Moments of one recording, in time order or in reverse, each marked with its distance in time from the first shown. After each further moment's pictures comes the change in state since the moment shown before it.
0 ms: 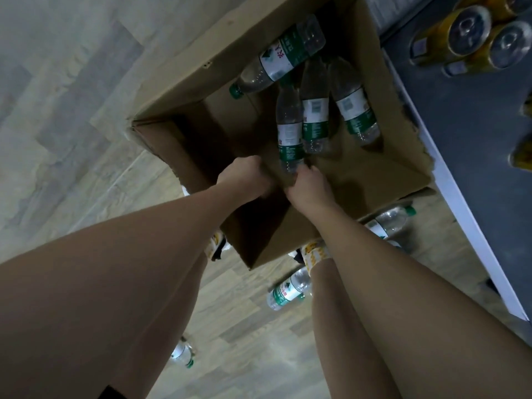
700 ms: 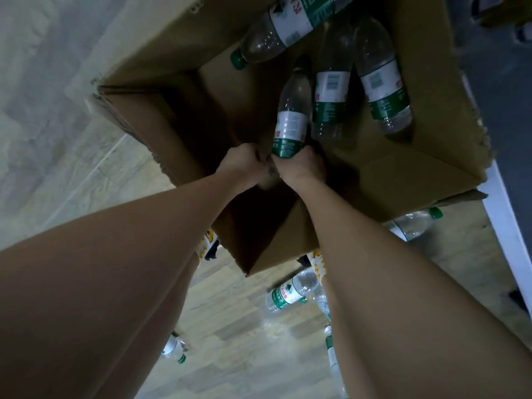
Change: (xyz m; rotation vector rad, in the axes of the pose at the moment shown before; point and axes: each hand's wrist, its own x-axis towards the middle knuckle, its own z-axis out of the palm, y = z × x) left_hand 0.067 -0.032 0.052 -0.248 0.022 -0.091; right_hand 0.098 0.000 0.070 0.276 0.061 0.260
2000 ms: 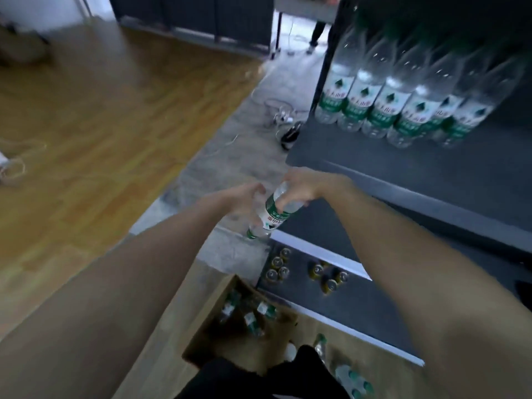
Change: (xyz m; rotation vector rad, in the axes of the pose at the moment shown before) left_hand -0.681 0.355 -0.398 0.596 0.148 0.949; right_hand -0.753 -0.066 -0.579 -0.248 0.440 -0.548
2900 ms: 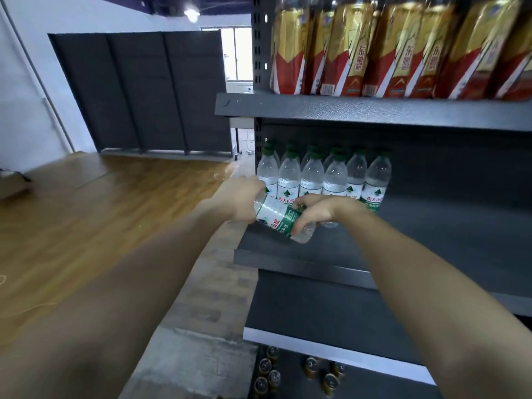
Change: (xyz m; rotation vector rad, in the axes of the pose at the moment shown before) left_hand 0.006 0.227 -0.149 0.804 0.623 0.437; right_hand -0.111 0.104 -0.164 0.279 0.260 0.102
